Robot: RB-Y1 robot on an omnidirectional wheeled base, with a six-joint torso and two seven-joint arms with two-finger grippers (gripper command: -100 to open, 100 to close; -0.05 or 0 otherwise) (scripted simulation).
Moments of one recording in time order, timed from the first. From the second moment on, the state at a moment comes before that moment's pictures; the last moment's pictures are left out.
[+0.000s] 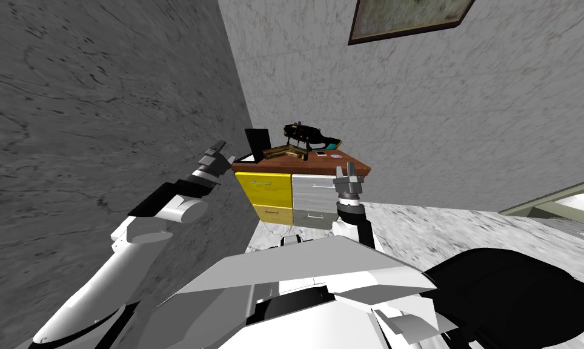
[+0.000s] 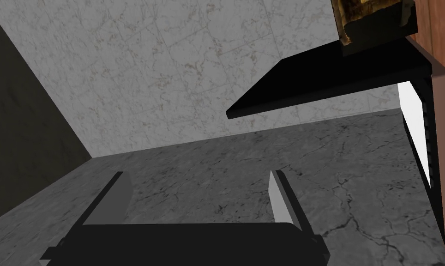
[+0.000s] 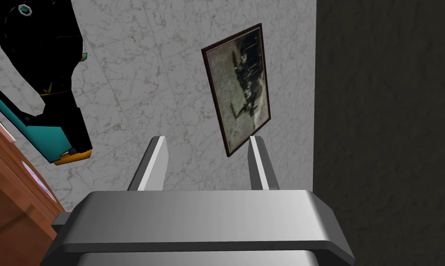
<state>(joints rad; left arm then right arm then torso) -0.06 0.81 0.14 -2.18 0.64 0.09 -0.13 0.48 0.02 0.02 -2.36 -0.02 -0.50 -0.12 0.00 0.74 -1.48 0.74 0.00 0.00</state>
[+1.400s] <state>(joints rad) -0.24 1.19 0.17 -2.04 0.87 0.39 -0.15 0.48 0.02 0.02 -2.36 -0.02 -0.50 -0.12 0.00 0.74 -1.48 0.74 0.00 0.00</state>
